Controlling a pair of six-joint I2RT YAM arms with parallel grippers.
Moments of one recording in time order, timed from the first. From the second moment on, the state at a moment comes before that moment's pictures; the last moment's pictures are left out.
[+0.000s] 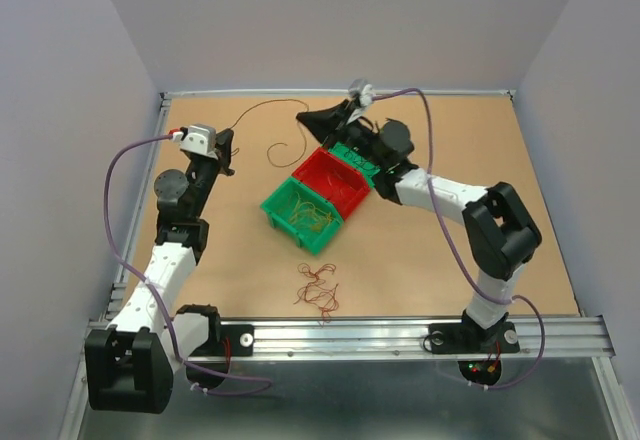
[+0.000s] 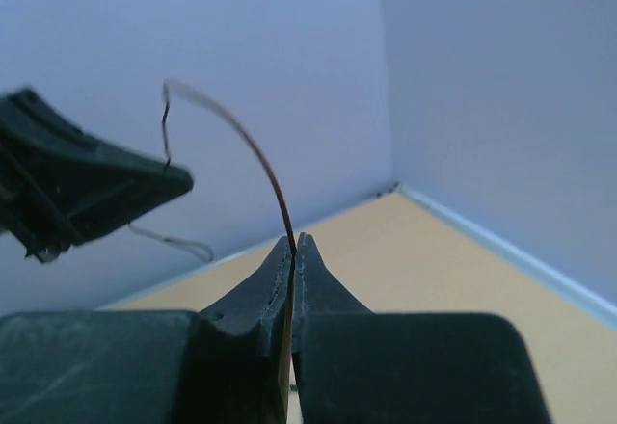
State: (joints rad) left arm -0.08 0.97 0.58 0.63 0.24 -0.02; right arm 0.67 1.85 1.23 0.99 -0.38 0.29
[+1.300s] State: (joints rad) left arm -0.61 2.11 1.49 0.41 0.21 0.11; right arm 0.22 1.69 0.92 1.14 -0.41 0.55
